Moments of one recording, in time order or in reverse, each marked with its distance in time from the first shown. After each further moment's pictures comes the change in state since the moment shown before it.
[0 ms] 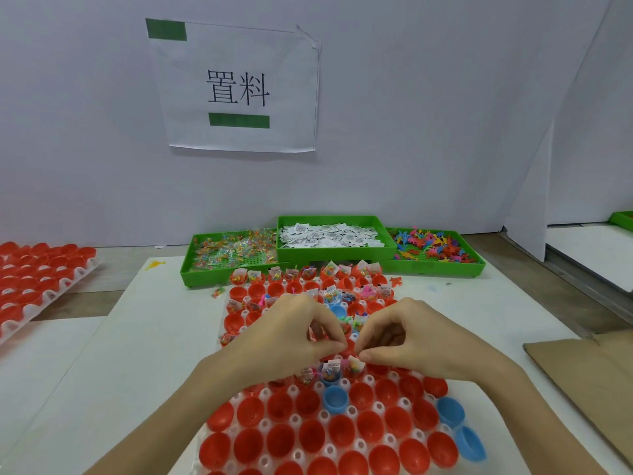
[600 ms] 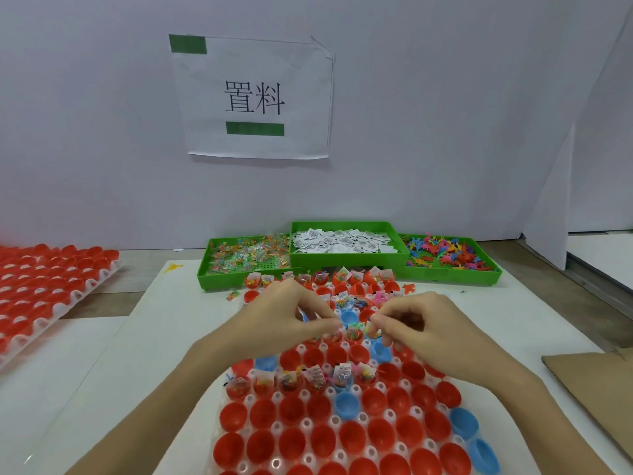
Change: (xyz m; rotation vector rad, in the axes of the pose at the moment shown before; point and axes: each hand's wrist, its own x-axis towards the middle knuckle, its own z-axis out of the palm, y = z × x) left_hand 0.002 -0.021 -0.024 -0.086 0.063 -0.041; right_hand 0.002 -0.004 -0.003 0.005 0.249 -0.056
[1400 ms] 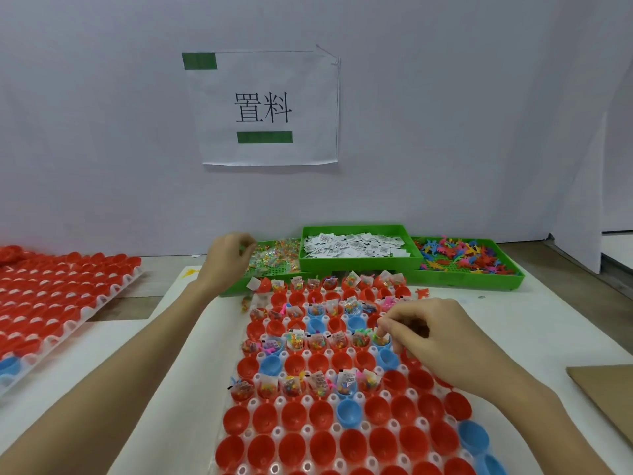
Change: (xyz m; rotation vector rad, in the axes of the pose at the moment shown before) left_hand 0.065 -0.143 -0.073 0.455 0.582 -0.279; right_hand 0.001 0.006 0.001 -0.054 0.064 -0.026
